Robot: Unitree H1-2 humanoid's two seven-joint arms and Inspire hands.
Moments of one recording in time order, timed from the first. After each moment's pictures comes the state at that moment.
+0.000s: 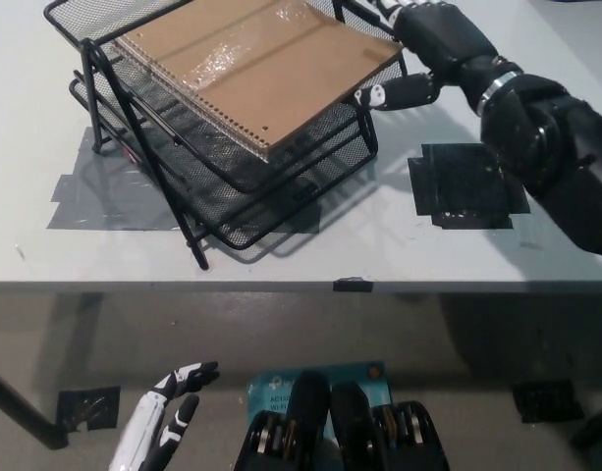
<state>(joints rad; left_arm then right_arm) 0.07 0.18 -0.10 0.15 0.26 -0.42 0.02 -1.12 -0.42 0.69 0.64 -0.35 -0.01 0.01</state>
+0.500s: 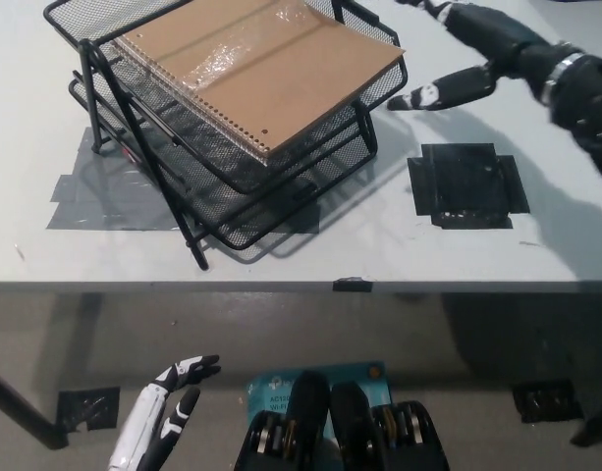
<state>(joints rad) 0.05 0.18 -0.10 0.15 0.26 -0.41 0.02 -1.12 -0.57 0.70 0.46 -0.11 0.09 0.20</state>
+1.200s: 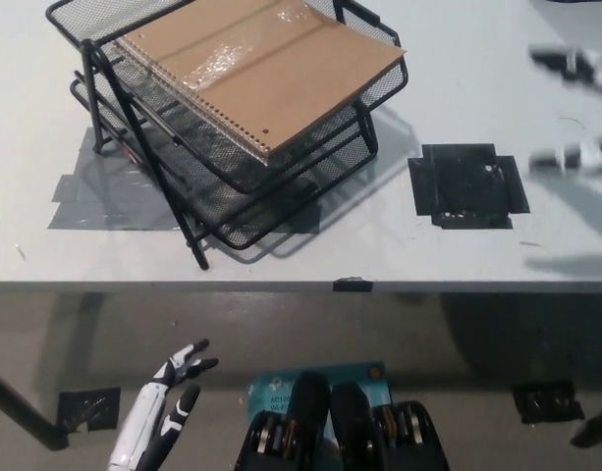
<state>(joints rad) 0.05 0.18 -0.10 0.16 0.26 -0.41 0.02 -0.66 -0.88 0.36 -0.05 0.26 0.20 0.37</state>
